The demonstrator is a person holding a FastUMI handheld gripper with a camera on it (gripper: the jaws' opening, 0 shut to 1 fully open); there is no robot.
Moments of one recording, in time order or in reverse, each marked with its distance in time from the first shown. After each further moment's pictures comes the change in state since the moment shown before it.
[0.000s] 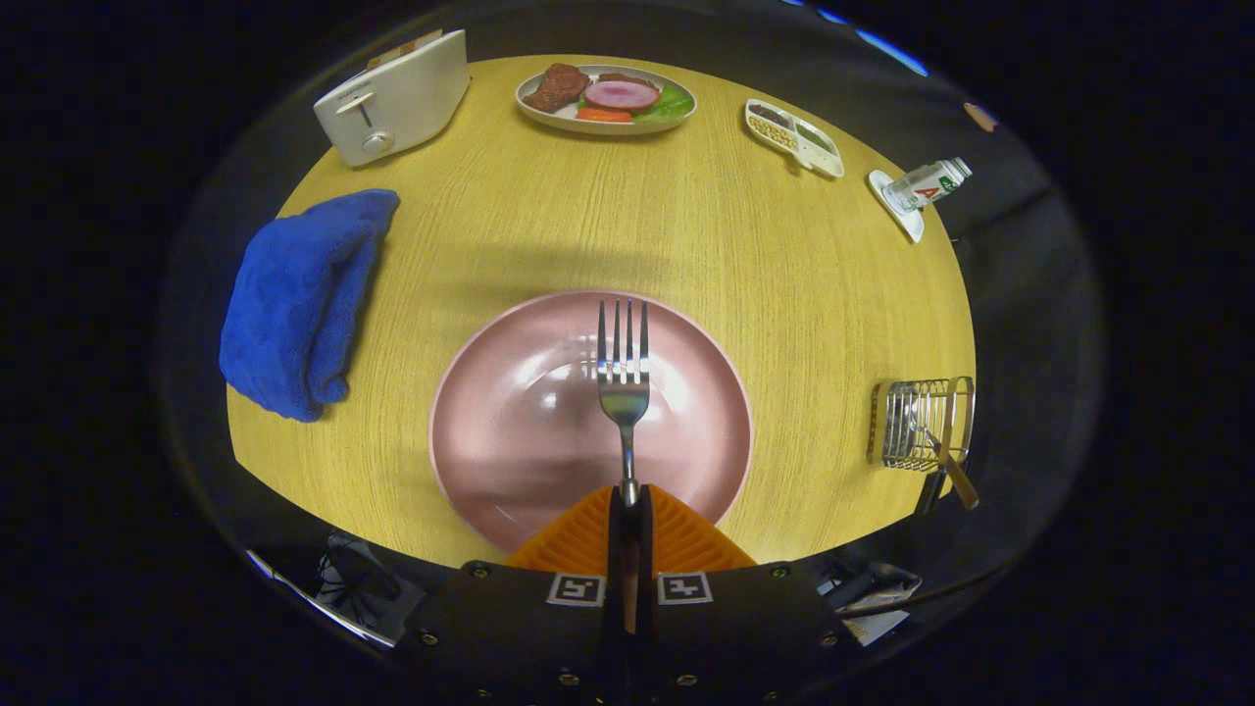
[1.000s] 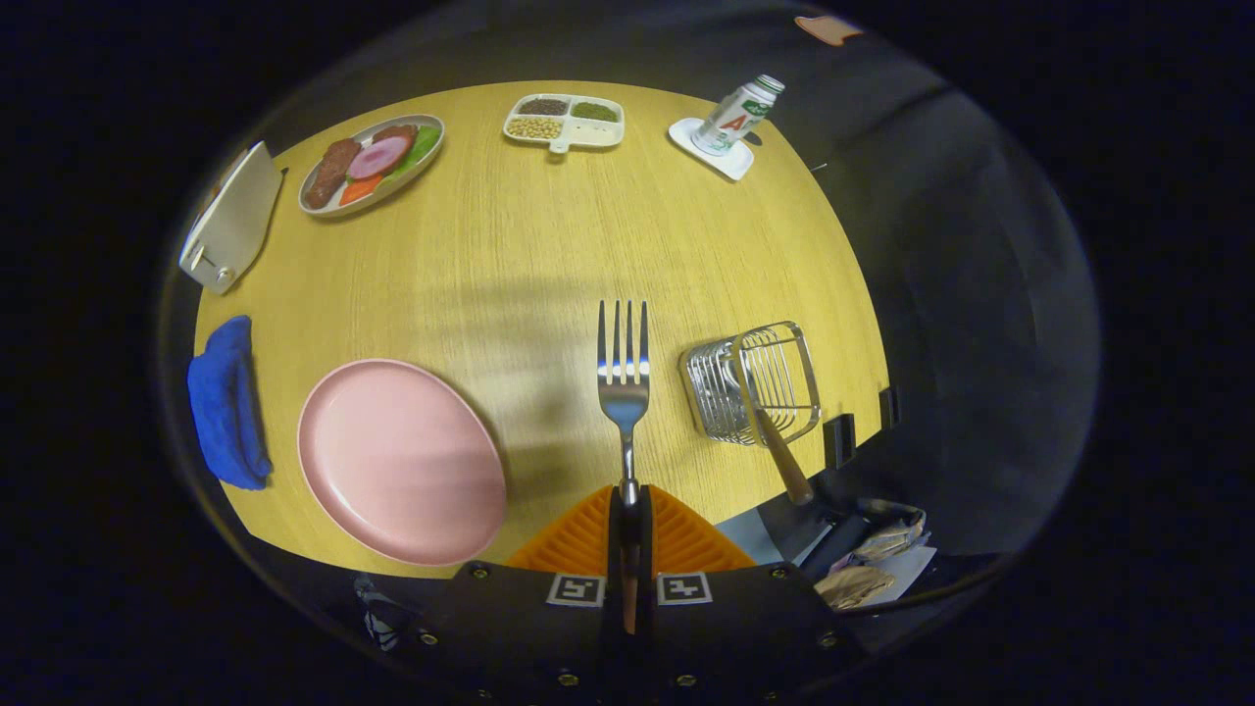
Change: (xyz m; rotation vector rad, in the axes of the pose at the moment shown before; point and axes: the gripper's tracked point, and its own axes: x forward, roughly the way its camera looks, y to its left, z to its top) arm -0.028 -0.172 -0.013 0.310 0.063 -0.148
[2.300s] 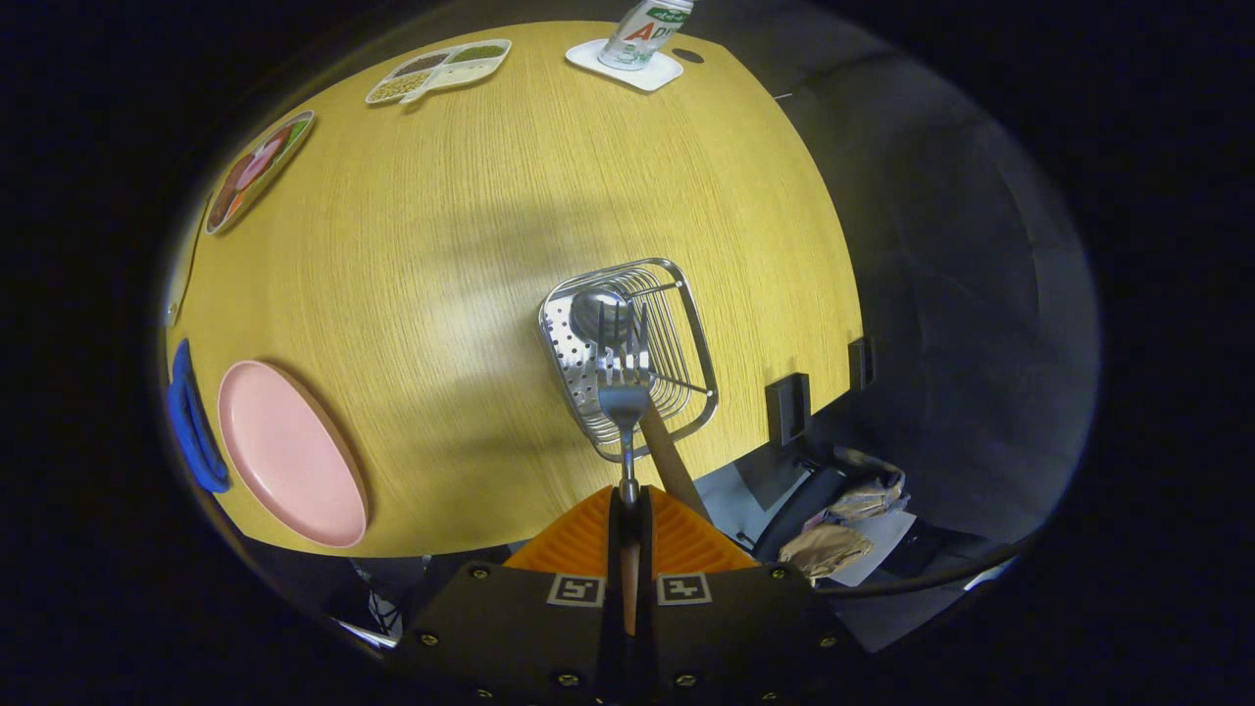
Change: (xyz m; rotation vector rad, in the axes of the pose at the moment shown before) arm 0.056 -0.100 -0.013 0.021 0.253 -0.038
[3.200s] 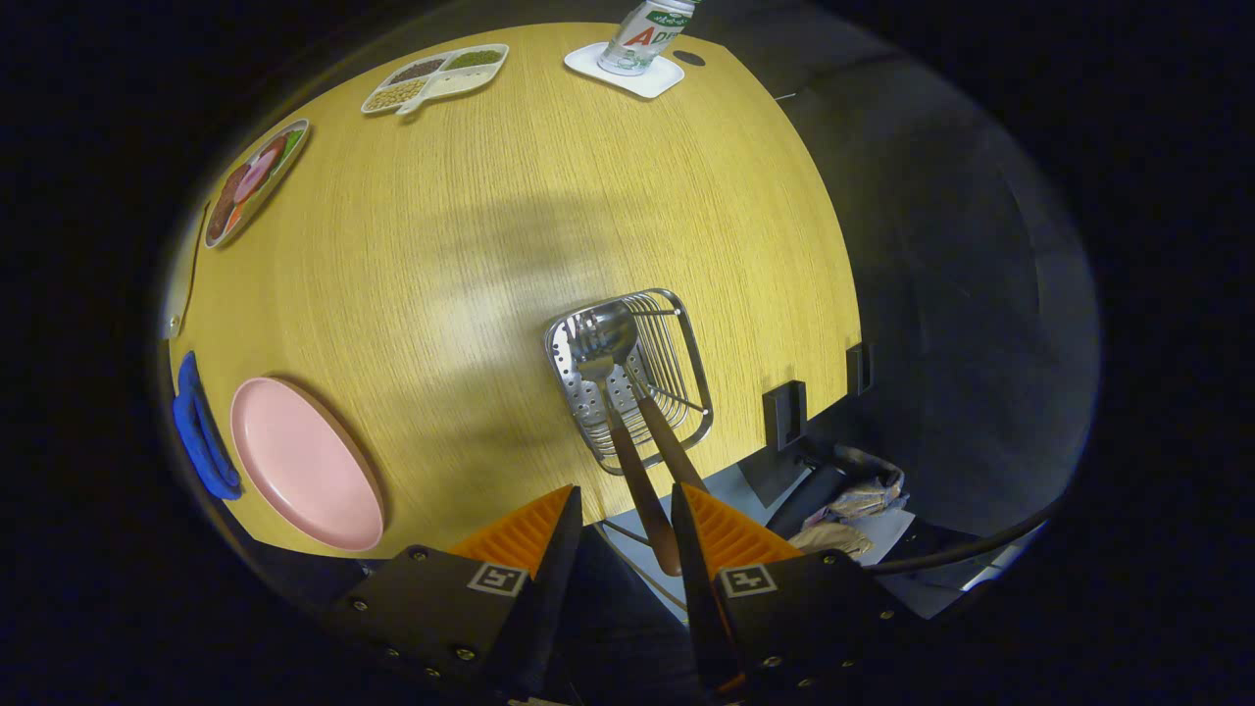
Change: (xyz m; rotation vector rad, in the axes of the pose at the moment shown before) arm -0.017 0.002 0.015 0.006 -0.022 0.009
